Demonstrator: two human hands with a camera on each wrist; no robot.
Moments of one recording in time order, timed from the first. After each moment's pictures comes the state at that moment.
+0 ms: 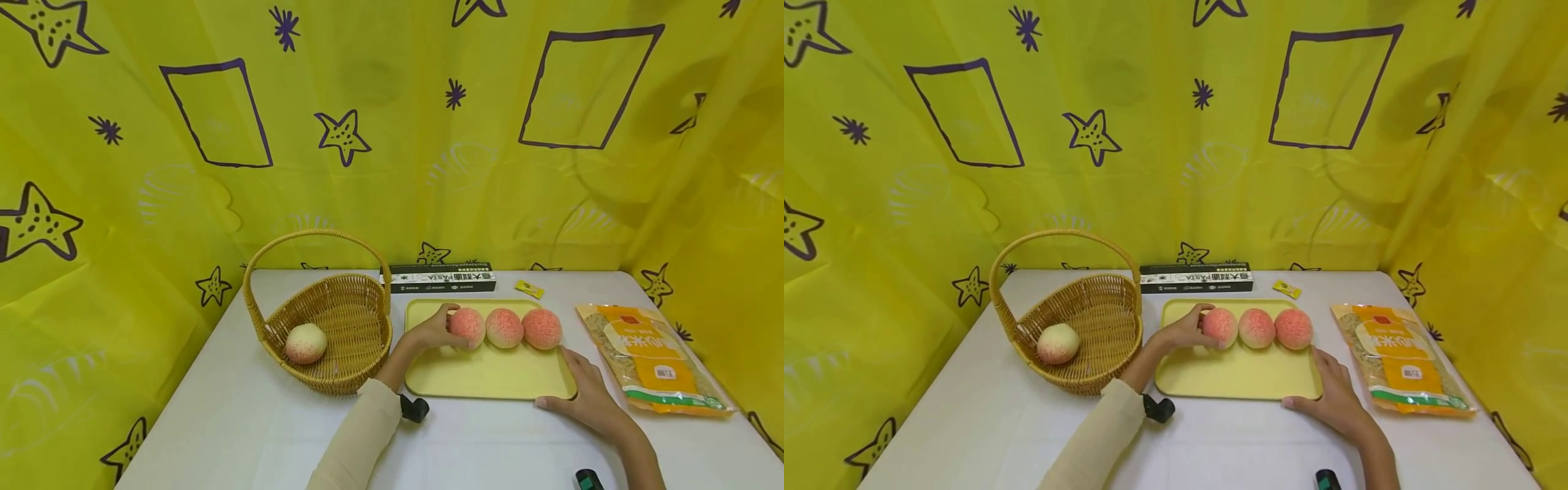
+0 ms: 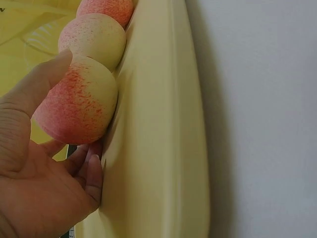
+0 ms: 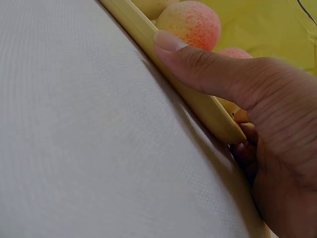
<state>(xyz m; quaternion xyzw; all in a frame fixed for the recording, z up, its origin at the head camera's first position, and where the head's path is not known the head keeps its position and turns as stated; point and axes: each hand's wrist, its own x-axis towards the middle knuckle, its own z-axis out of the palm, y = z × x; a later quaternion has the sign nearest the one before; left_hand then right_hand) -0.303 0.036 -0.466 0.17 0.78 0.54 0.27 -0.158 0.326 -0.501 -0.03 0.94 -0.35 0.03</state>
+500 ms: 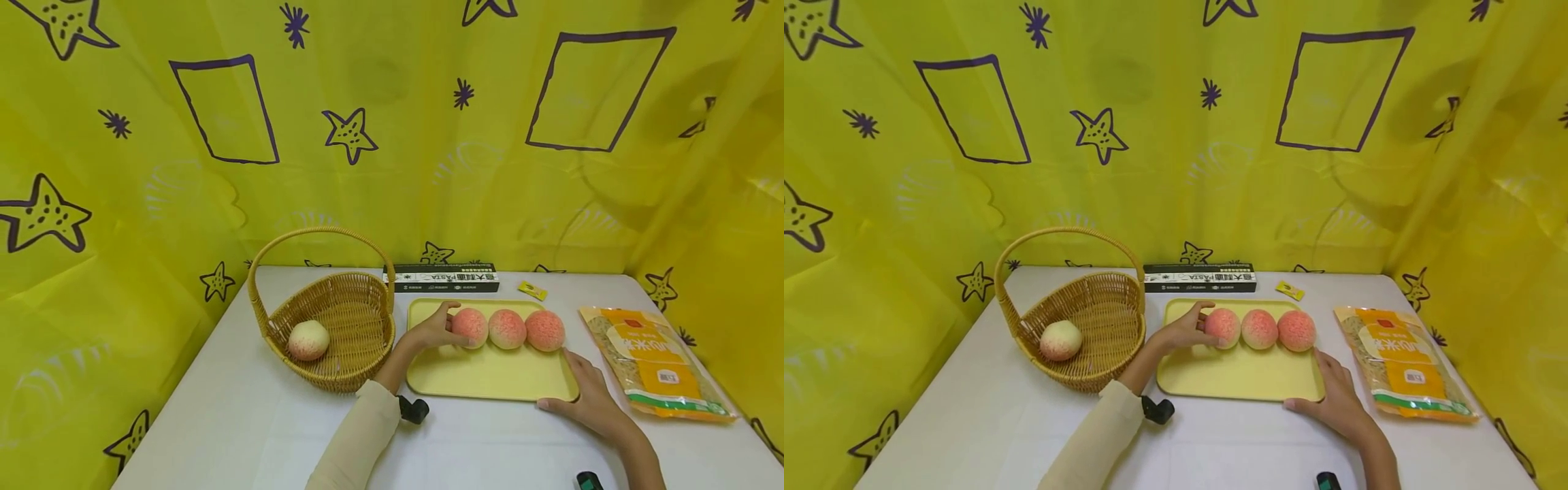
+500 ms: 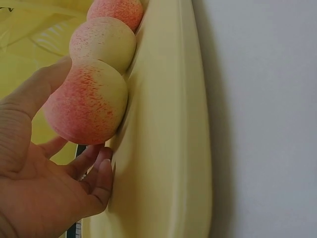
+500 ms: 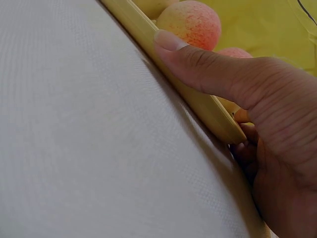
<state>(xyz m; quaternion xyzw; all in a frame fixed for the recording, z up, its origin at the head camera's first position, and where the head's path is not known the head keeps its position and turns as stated) -0.302 0.030 -0.464 0.19 0.78 0.54 0.25 -0.158 0.325 -0.499 -0.03 0.94 -0.35 0.02</state>
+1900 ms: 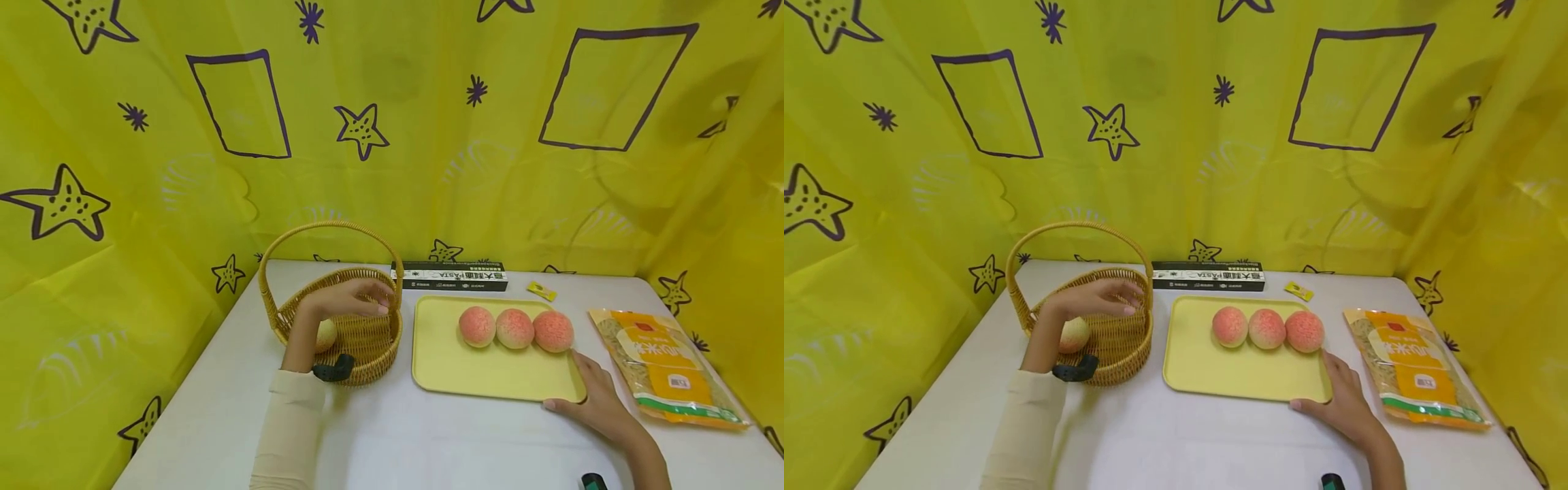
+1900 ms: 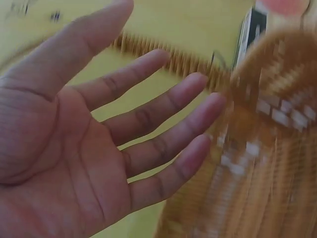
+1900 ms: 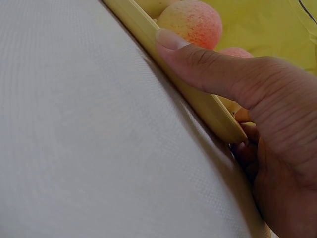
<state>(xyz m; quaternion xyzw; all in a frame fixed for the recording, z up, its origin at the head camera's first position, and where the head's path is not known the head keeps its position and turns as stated) -0.296 -0.141 -0.364 0.28 0.82 0.43 0.27 -0.160 0.327 -0.500 -0.03 0.94 -0.34 0.04</state>
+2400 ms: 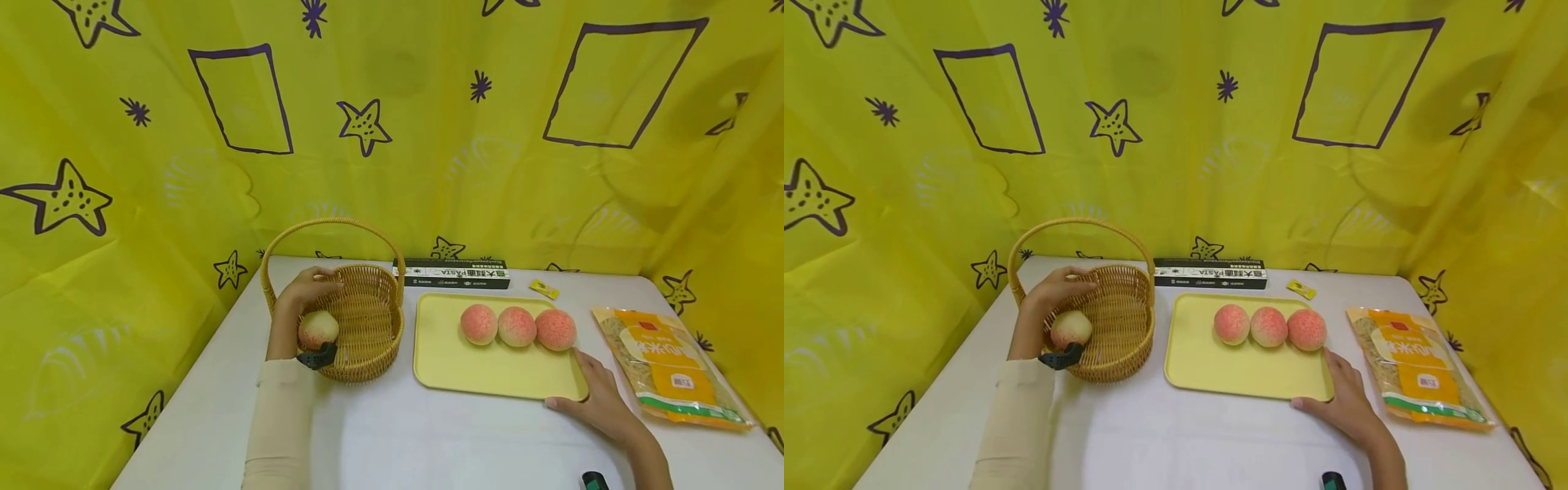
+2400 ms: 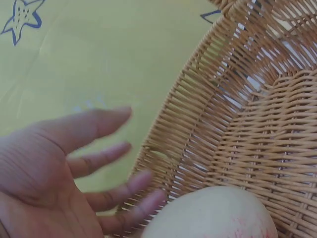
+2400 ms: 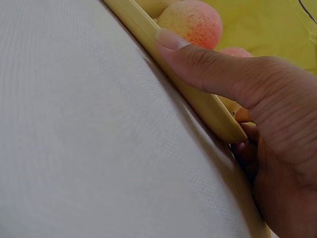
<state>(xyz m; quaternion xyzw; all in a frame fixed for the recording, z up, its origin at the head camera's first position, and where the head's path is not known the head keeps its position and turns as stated) -0.306 -0.200 -0.380 0.00 0.85 0.51 0.14 -0.160 0.326 -0.498 -0.03 0.94 -0.35 0.05</state>
